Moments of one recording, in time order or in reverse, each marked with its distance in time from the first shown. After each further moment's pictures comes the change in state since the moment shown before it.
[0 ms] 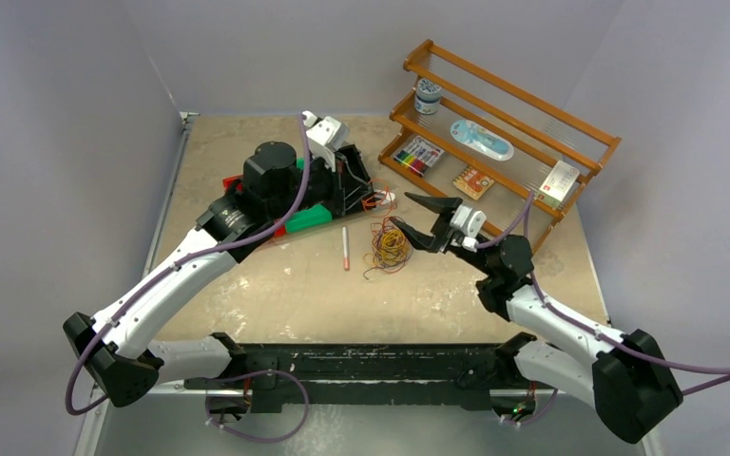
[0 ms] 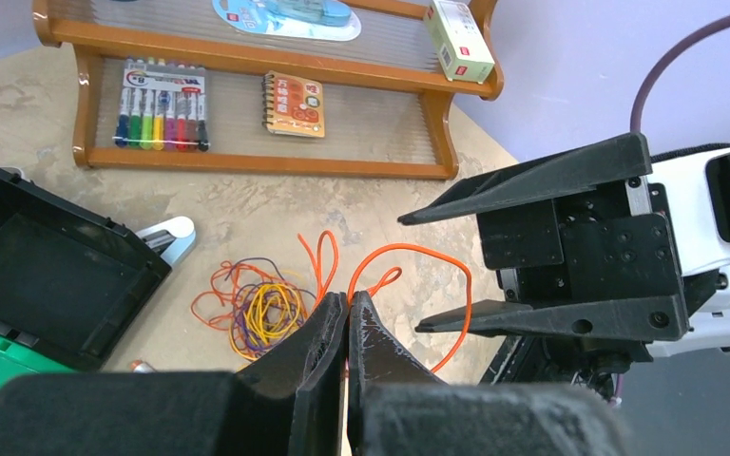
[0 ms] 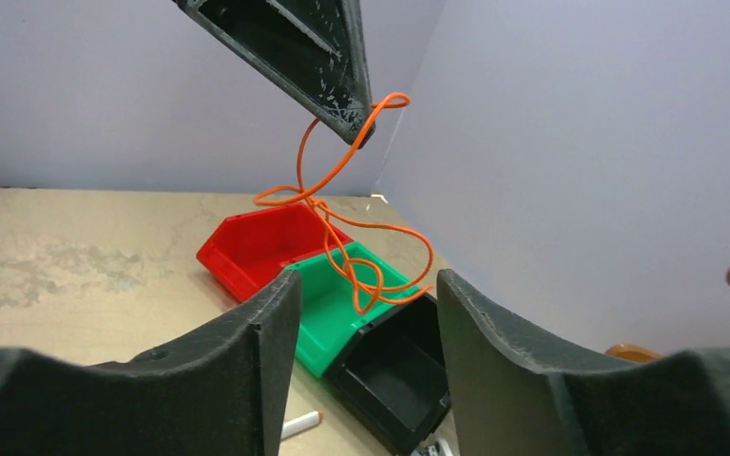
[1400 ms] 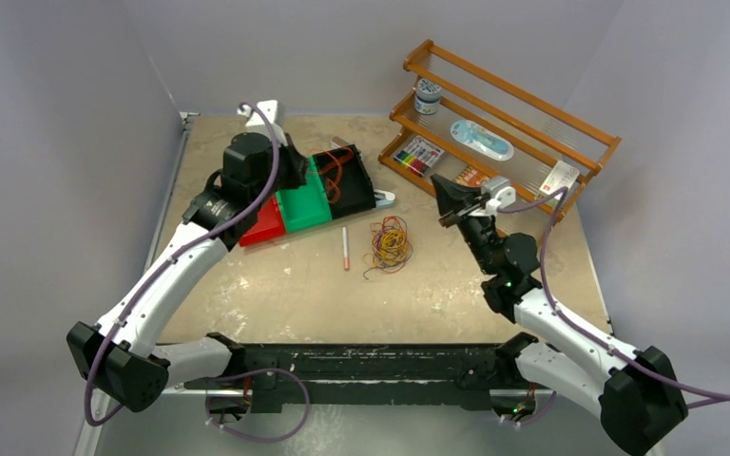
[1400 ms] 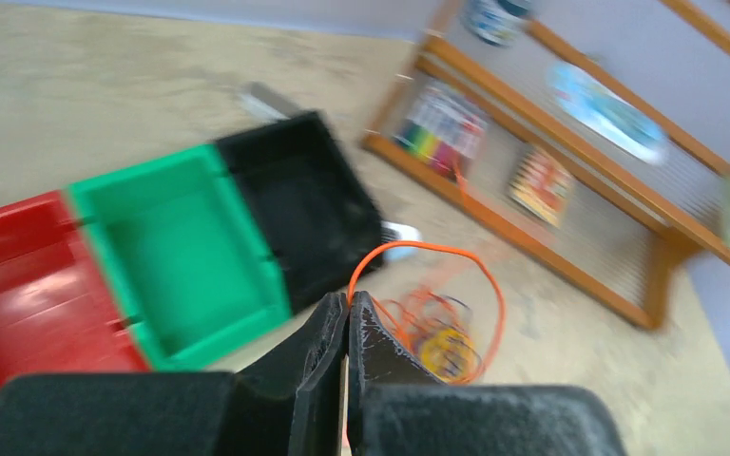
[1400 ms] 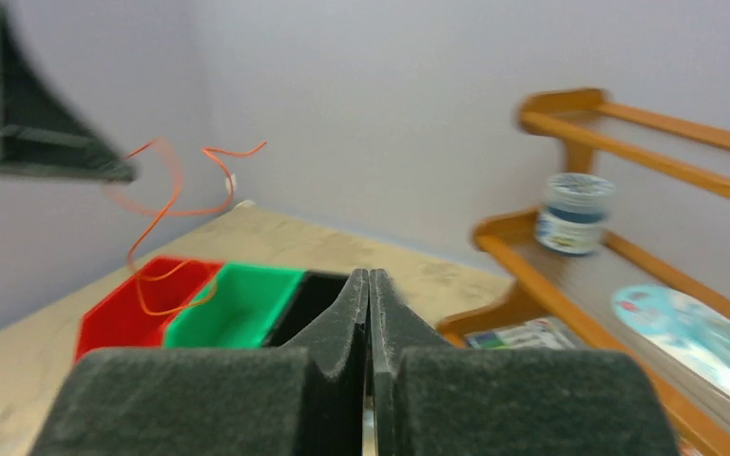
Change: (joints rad) left arm 0.190 -0.006 -0.066 -0.029 -0.299 -0.119; right arm 0.011 -0.061 0.043 -0.169 0.452 0.154
